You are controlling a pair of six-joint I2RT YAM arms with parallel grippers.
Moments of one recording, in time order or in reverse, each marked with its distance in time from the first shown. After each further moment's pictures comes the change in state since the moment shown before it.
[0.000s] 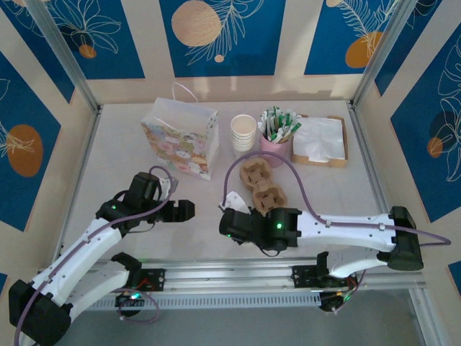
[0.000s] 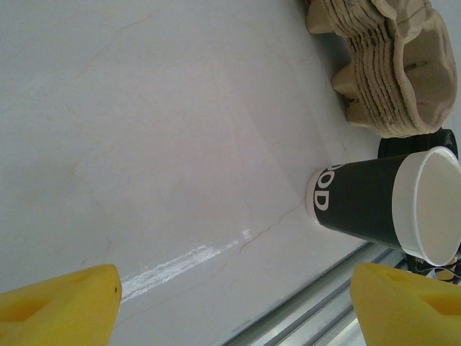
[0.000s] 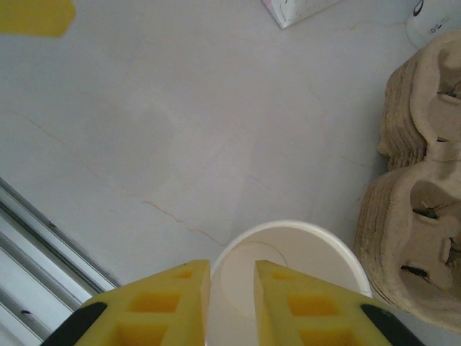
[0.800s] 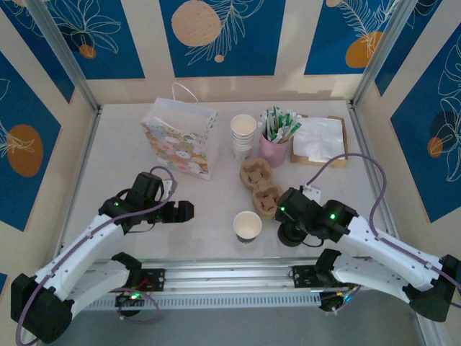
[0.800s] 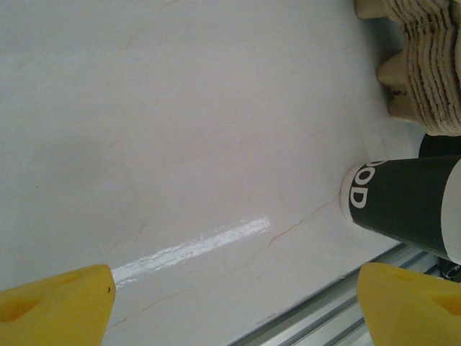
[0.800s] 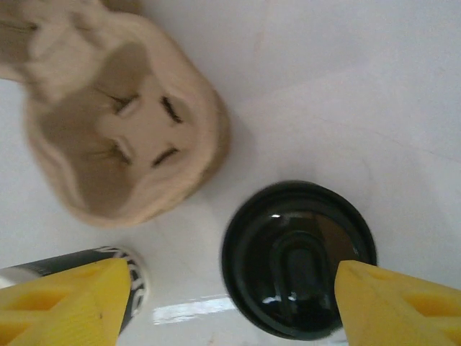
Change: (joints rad) left arm -0.002 0.043 0.015 -0.058 -0.066 -0.001; right arm -0.487 -0.402 -0.274 -0.293 -0.138 0.609
